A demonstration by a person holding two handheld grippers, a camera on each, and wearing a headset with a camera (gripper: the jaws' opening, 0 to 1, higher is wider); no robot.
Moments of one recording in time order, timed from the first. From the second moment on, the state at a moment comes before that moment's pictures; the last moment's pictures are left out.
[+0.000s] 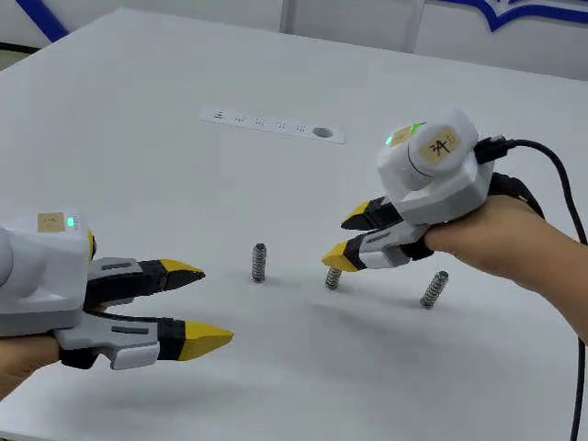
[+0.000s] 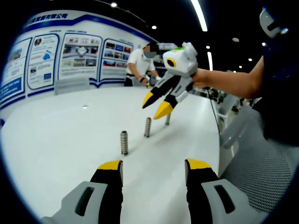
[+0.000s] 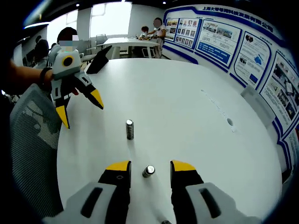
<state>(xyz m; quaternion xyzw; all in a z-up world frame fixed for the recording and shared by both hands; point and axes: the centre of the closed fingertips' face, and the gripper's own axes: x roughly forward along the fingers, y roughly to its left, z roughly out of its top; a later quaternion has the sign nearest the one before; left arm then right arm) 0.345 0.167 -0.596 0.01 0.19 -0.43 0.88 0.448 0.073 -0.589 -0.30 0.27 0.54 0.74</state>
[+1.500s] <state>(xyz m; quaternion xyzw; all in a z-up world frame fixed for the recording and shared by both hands) 0.345 0.167 -0.593 0.00 0.20 -0.43 0.88 0.421 -0.058 -0.583 -0.18 0.23 0.46 0.84</state>
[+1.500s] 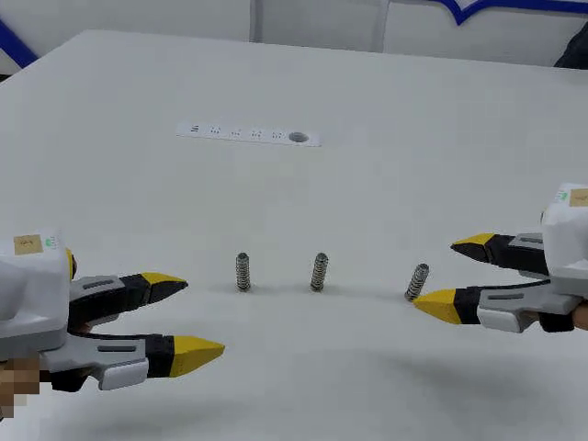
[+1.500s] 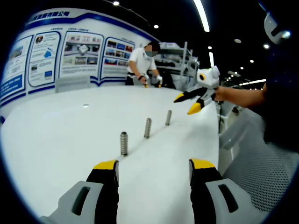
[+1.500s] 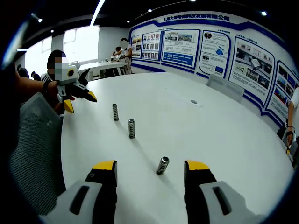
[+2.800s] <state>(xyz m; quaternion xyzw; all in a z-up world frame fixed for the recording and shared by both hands) 0.341 0.174 -0.598 -0.02 0.20 -0.41 0.89 0.397 -0.073 -0.595 -0.13 0.22 0.43 0.87</state>
